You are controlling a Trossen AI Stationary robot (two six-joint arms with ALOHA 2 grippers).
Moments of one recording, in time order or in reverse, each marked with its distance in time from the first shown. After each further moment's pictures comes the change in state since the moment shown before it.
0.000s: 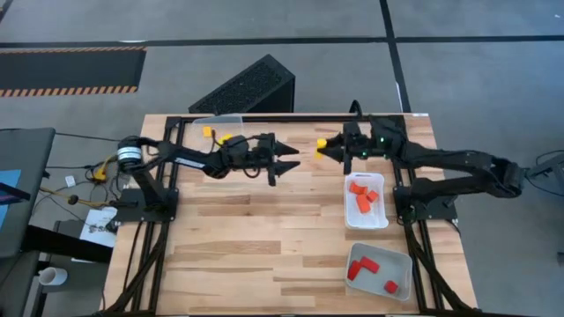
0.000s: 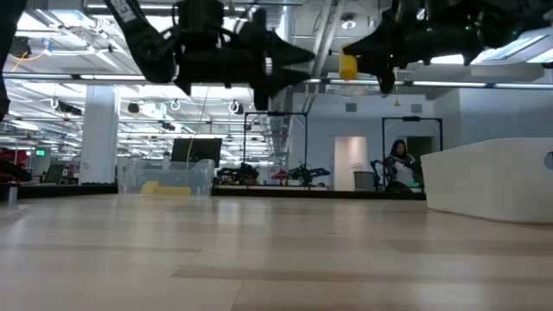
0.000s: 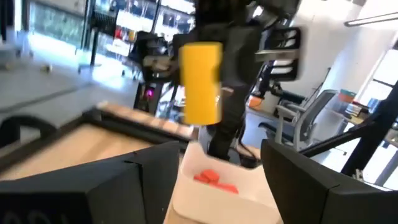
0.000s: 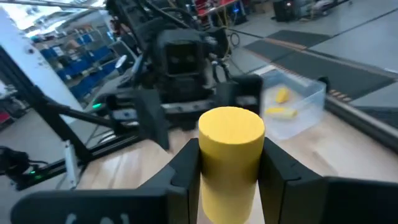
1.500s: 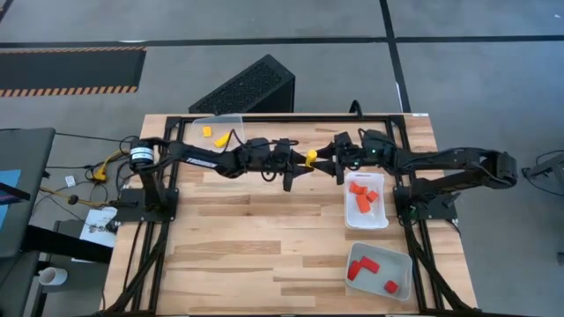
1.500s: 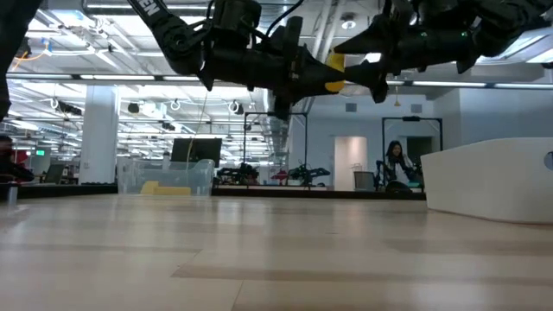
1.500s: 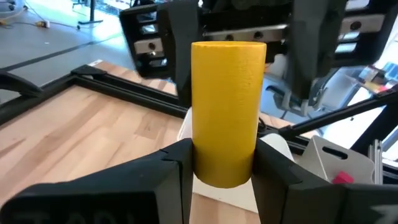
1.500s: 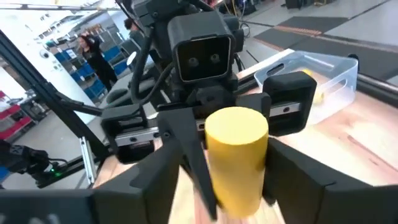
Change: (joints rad) left arm -0.043 0.129 0.212 -0.278 -0.038 0.022; right arm 0.151 0.109 -0.048 0.152 0.079 0.088
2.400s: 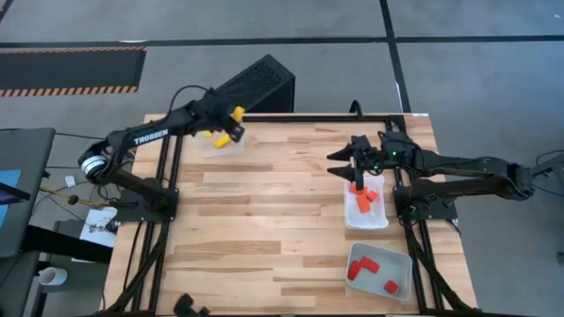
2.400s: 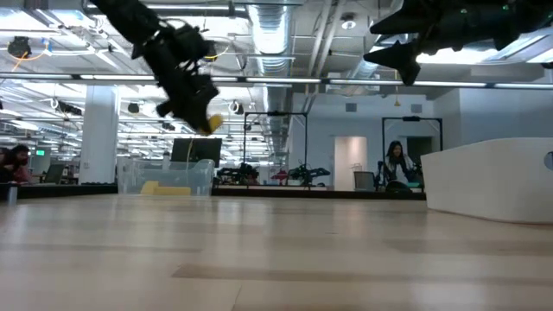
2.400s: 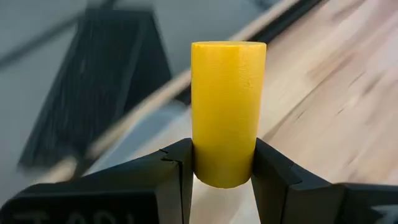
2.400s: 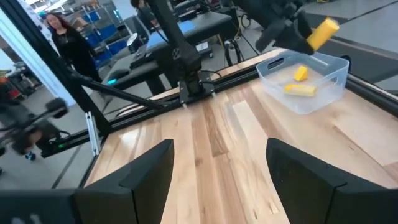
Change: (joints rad) left arm 0.527 -0.437 -0.024 -1.095 -0.264 0.221; right arm 0.022 -0.312 0.000 -0.367 0.028 -0.103
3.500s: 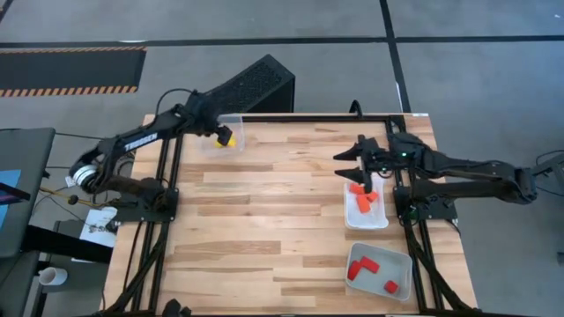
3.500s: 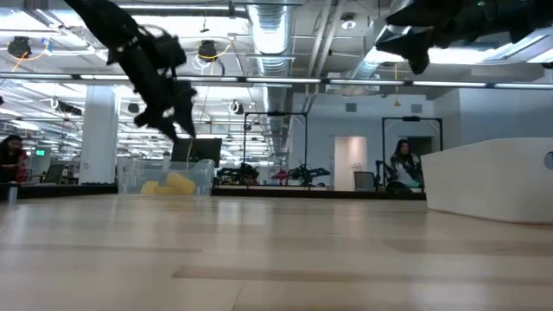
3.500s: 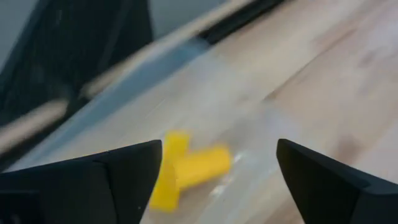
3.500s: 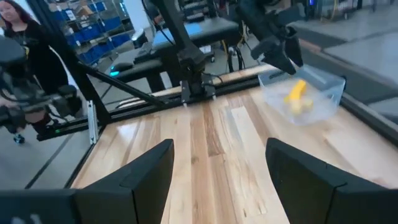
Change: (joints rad) left arm 0.160 -0.090 -0.146 -0.041 0.190 -0.014; right arm 0.015 -0.094 0.000 -0.084 0.002 -0.101
